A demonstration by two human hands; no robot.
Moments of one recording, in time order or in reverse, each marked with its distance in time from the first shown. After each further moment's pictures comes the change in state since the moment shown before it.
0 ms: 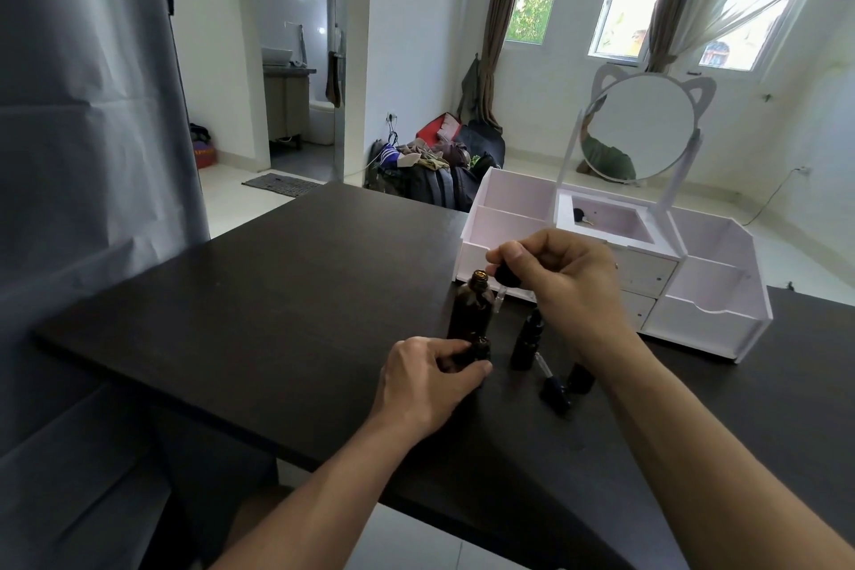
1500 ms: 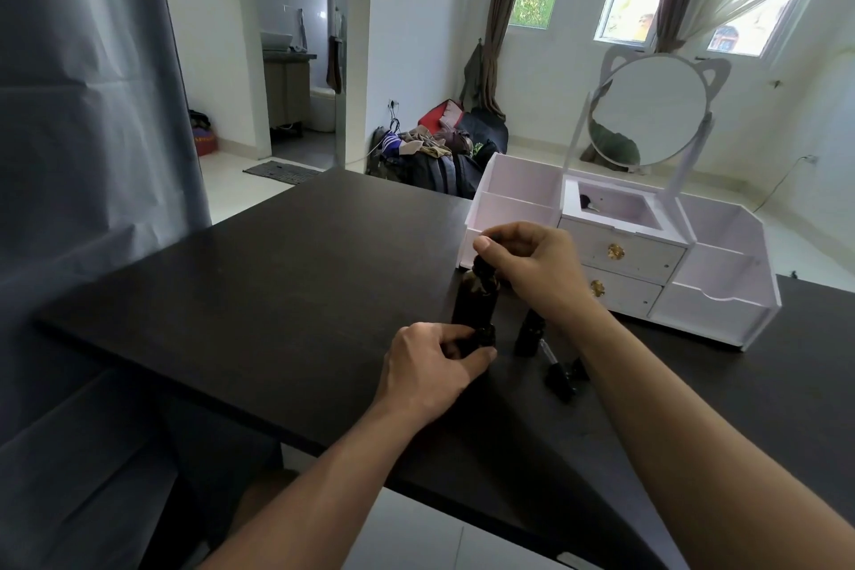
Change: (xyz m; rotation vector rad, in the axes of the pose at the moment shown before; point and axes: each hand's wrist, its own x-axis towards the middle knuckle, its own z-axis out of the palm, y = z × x) left_hand 0.002 -0.004 0.000 -0.047 -0.021 0.012; right_hand 0.028 0.037 0.016 -0.213 -0.057 0.081
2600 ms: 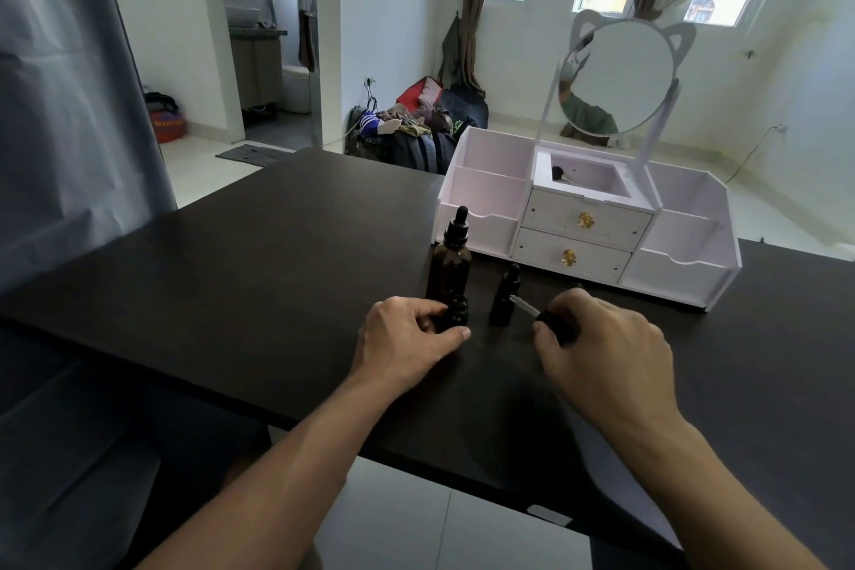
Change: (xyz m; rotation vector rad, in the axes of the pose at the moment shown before) left_hand 0.003 -0.002 0.005 0.095 0.046 0.038; right_hand -0.115 0.017 -0.048 -0.854 0.211 -0.071
